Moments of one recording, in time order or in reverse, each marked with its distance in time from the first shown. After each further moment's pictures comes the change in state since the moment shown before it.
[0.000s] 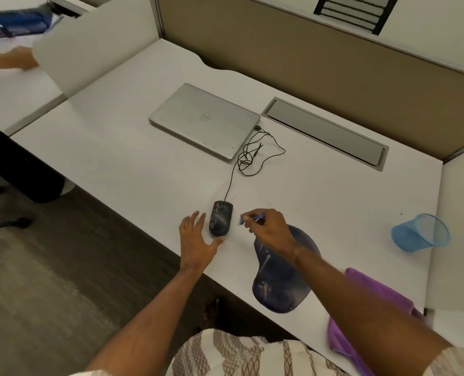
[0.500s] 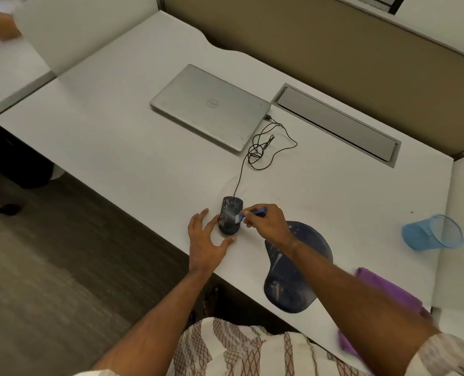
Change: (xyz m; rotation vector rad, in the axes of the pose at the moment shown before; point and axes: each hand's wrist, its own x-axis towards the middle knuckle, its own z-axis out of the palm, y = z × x) left_hand 0.009 -0.027 0.015 -0.132 0.029 0.069; right_hand 0.035 -0.006 0.040 0.047 0.029 0.179
